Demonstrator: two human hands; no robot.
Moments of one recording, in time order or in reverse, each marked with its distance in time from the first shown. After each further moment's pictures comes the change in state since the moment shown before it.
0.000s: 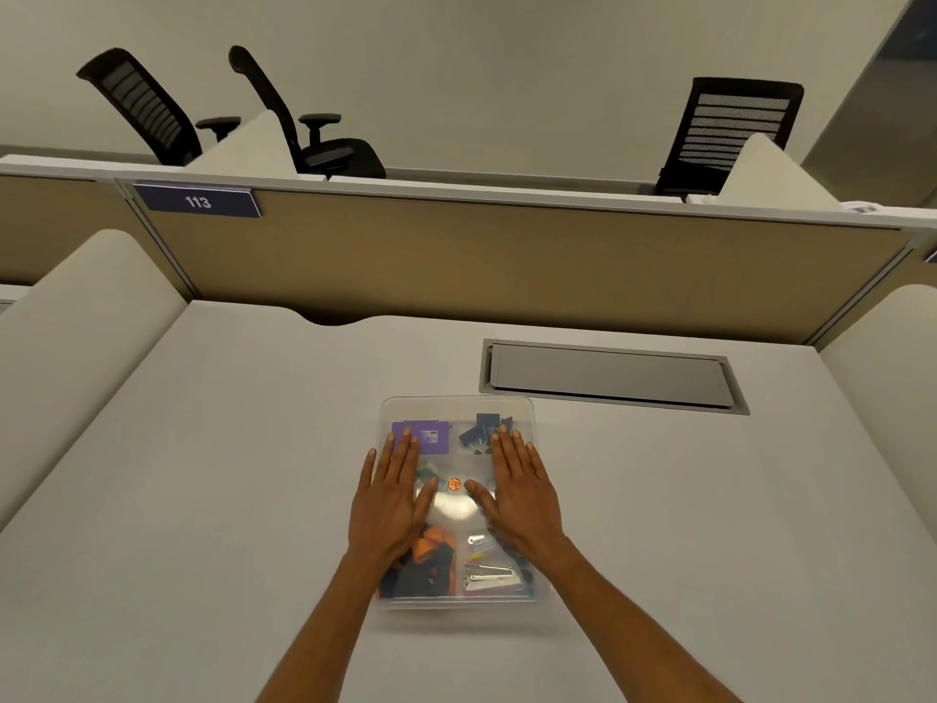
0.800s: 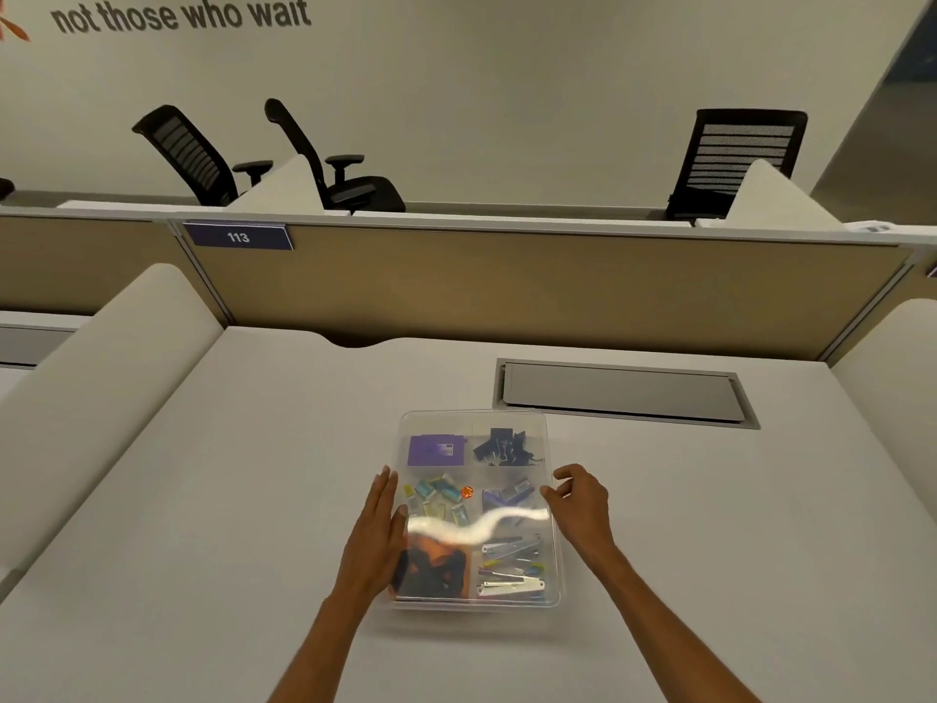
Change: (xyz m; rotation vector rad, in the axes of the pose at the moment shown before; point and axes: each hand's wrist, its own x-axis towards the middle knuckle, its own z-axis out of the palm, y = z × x) left_hand -0.046 -0.021 -0.016 -0.578 -0.011 -0.228; right_hand -0.017 0.027 -0.053 0.650 0.118 0.495
